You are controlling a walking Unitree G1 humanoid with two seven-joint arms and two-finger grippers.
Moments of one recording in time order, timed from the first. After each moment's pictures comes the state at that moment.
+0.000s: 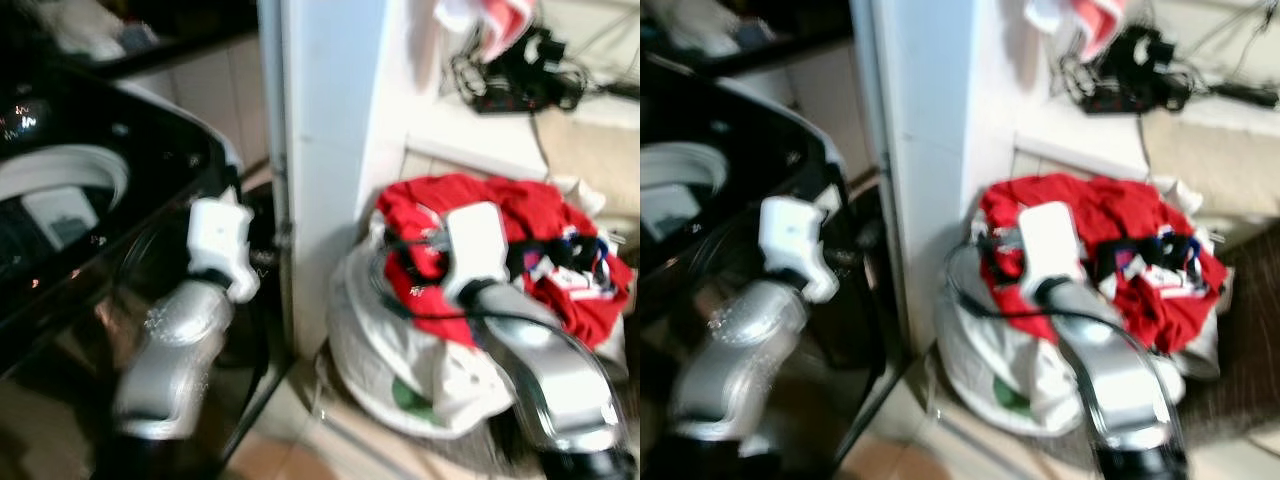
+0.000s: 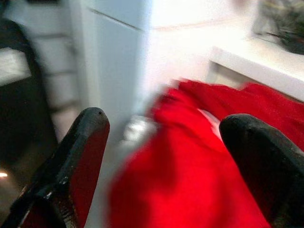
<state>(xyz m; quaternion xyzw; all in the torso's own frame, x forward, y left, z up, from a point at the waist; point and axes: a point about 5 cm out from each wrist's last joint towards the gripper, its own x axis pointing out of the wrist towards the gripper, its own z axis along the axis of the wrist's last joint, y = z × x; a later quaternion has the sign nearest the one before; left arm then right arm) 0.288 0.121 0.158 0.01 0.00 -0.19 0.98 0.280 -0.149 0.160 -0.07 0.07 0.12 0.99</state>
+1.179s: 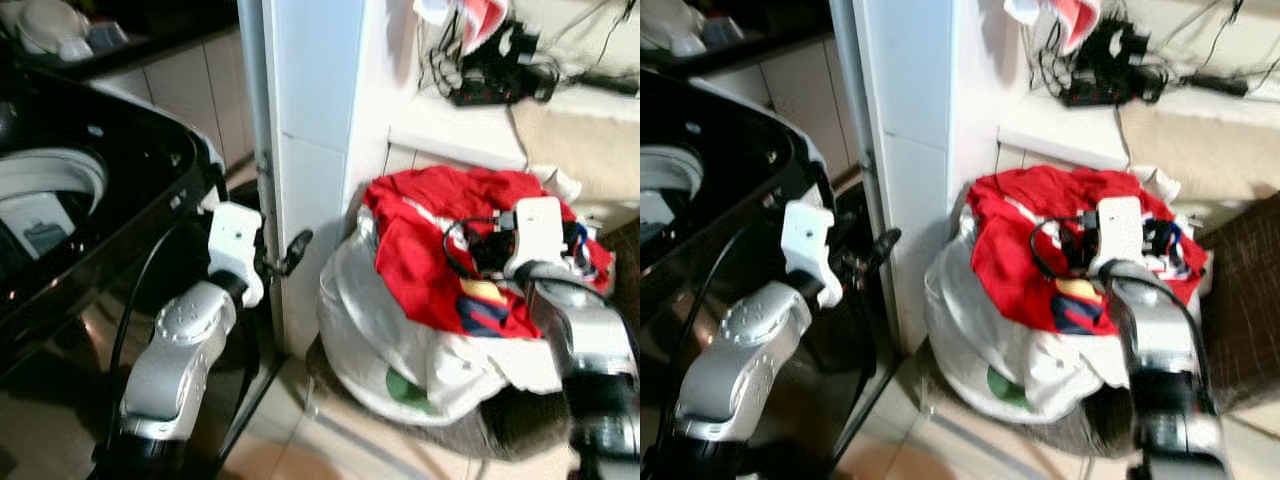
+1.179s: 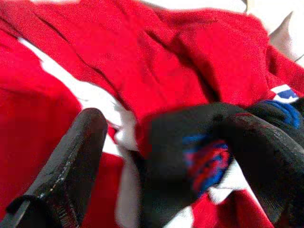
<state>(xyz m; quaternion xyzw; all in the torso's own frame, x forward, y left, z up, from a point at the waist) 0.286 0.127 0.156 0.01 0.01 -0.22 0.98 0.335 -0.244 0.126 -0.07 0.17 -0.03 0.98</state>
